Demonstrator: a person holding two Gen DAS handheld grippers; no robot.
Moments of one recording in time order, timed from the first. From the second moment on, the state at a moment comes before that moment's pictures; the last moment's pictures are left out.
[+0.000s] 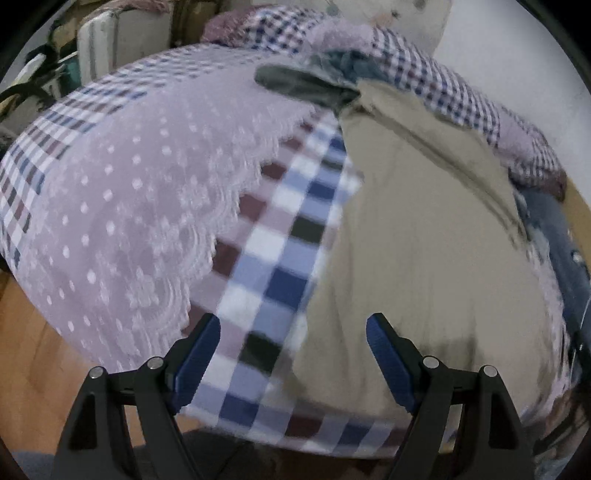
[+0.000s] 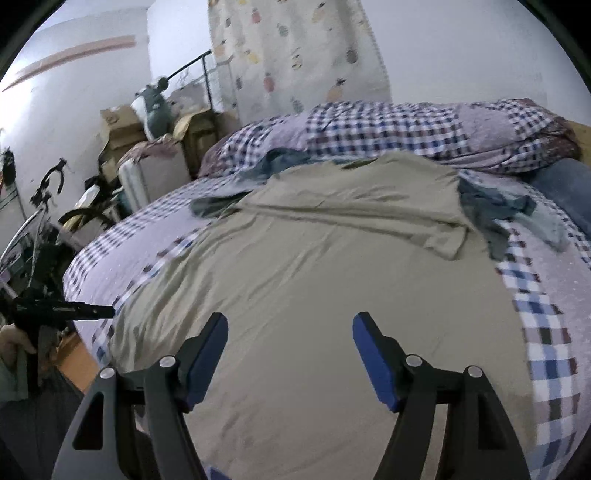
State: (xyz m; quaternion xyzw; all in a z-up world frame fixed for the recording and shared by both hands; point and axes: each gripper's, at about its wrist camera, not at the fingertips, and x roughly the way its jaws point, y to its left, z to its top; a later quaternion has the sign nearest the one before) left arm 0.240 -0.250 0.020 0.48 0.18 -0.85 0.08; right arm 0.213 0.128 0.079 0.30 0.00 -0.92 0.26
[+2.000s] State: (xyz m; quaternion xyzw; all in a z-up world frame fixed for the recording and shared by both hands) left arm 0.267 -0.283 0.019 0.35 0.48 -0.78 -0.19; right arm 0.311 -0.157 -0.021 0.18 0.34 -0.84 0.38
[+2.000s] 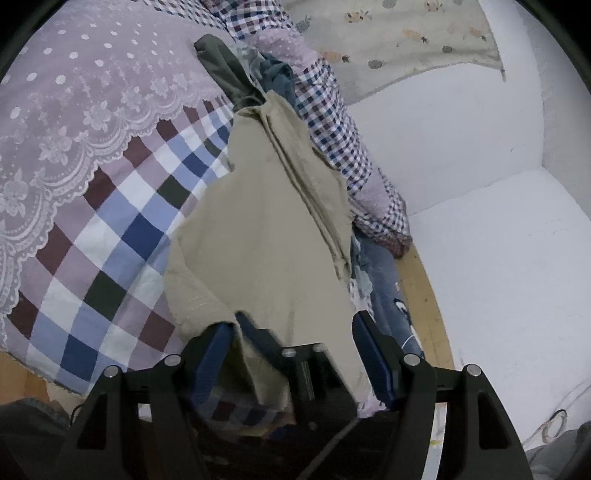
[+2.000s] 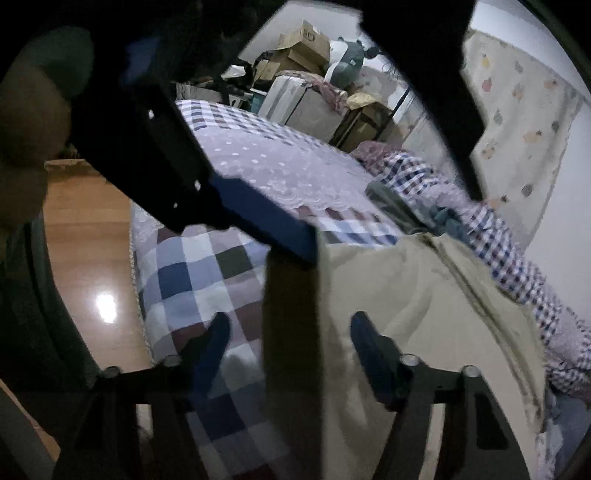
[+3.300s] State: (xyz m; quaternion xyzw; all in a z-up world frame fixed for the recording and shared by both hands) left arm 0.271 -0.311 -0.016 0.36 0.53 -0.76 -0.07; right arm 0.276 -0.146 0.015 0.31 0.17 -0.82 0.44
